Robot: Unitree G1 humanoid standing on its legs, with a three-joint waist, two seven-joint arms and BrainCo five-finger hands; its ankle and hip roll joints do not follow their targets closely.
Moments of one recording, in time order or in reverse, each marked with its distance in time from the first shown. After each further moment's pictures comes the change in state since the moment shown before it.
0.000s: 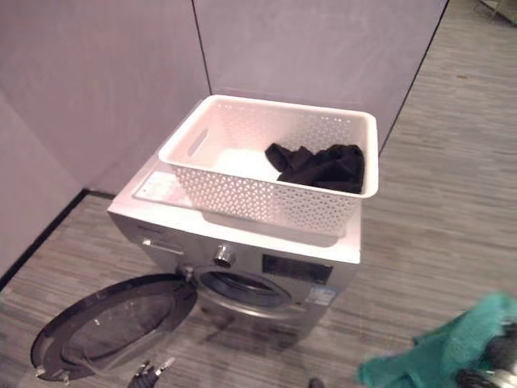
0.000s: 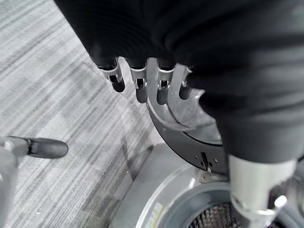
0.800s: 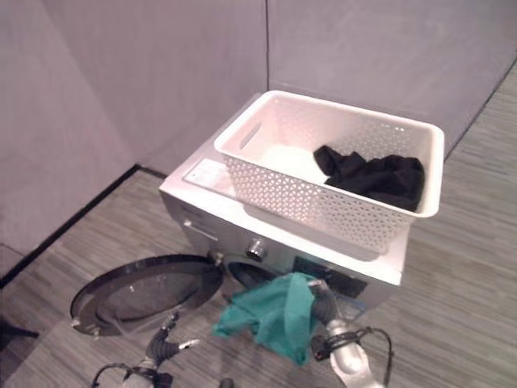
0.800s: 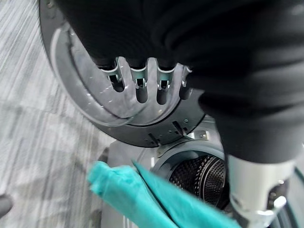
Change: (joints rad) left arm -0.040 0.148 -0.350 -0.391 0.416 -0.003 0.158; right arm -0.305 -0.017 0.690 0.050 0.333 -0.126 0.305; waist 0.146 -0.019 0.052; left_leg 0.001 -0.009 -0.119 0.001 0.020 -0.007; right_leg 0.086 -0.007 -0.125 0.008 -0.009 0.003
